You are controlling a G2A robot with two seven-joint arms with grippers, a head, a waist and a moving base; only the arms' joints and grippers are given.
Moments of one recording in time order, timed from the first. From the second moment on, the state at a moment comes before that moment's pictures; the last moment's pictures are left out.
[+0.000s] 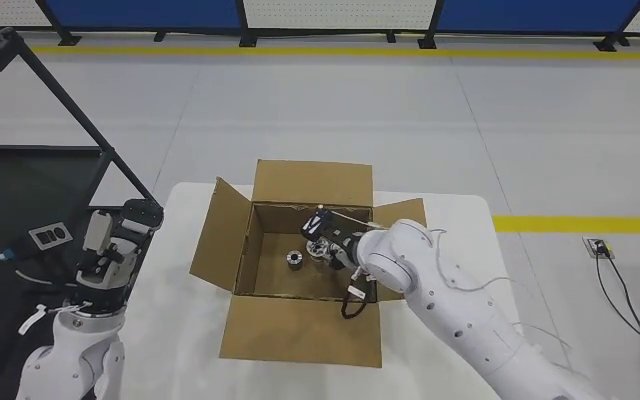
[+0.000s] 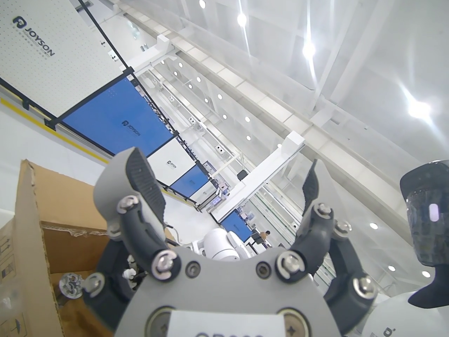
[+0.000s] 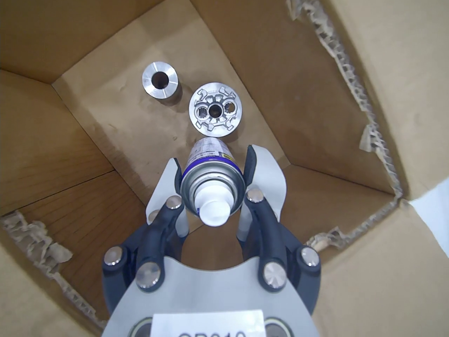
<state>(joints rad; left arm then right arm) 1.28 -1.18 -1.76 -1.87 -0.31 -0.51 -0.37 -0.44 -1.33 0.75 -1.35 -1.03 -0.20 1.01</state>
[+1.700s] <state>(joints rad) 1.21 -1.18 -1.65 -1.83 -0.26 -0.46 -0.38 -0.98 -1.19 1.62 -1.88 -1.08 0.07 1.11</state>
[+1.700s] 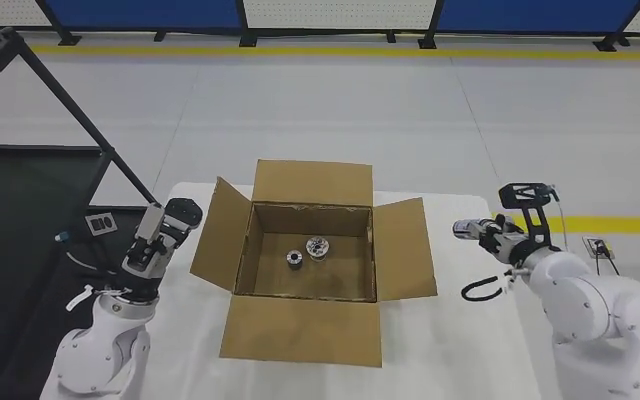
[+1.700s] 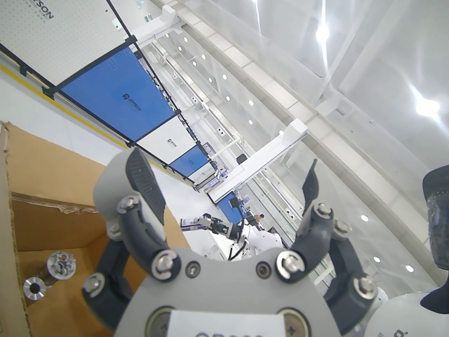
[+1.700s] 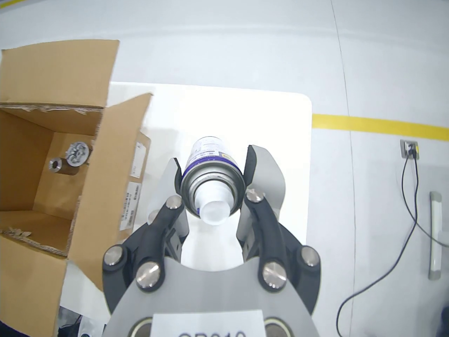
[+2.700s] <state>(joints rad) 1.21 -1.18 -1.63 -1.83 -0.24 -0.44 -0.36 -0.66 -1.19 1.43 -1.22 -1.24 0.08 1.18</state>
